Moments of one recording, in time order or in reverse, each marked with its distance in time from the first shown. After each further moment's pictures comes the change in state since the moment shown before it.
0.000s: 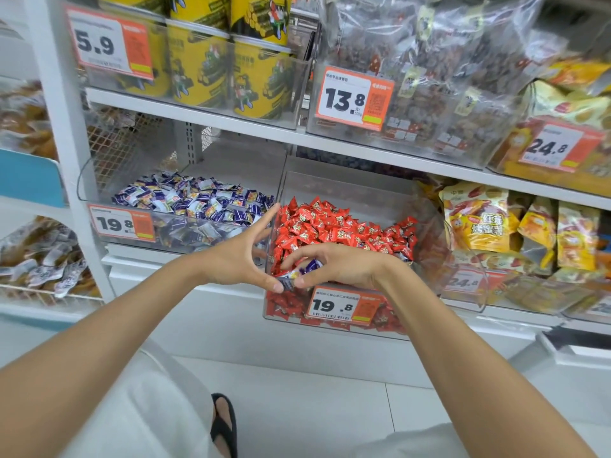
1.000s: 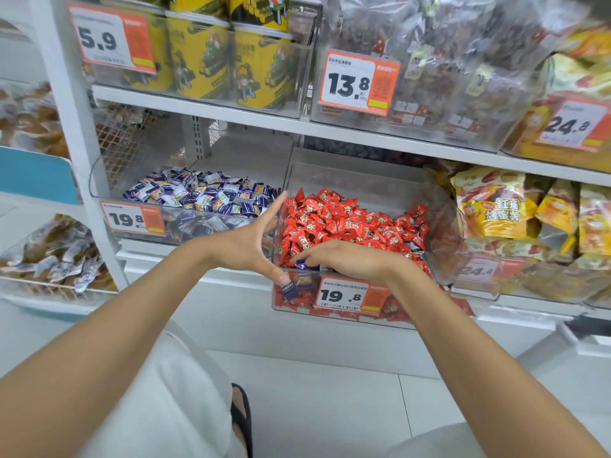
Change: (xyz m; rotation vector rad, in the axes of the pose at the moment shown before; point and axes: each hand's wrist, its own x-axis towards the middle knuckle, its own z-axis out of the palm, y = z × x) left_hand 0.006 0.003 -0.004 0.046 -0.085 -0.005; right_hand -0.008 -0.009 0.015 -0.154 0.114 0.072
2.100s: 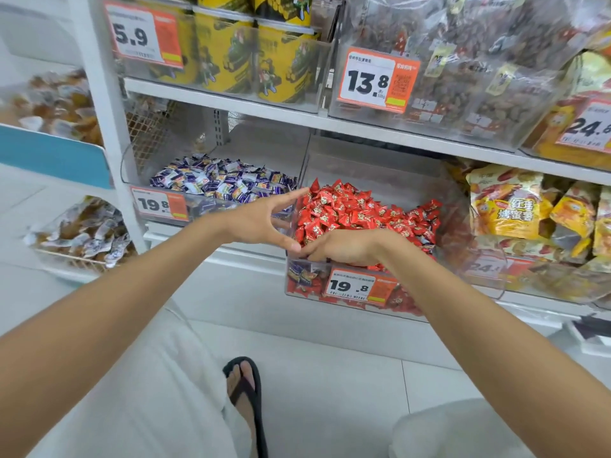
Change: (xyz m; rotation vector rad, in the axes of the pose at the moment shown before) left_hand -0.003 0.015 -0.019 0.007 0.050 0.006; right_hand 0.018 -0.021 -0.004 -0.037 -0.256 0.103
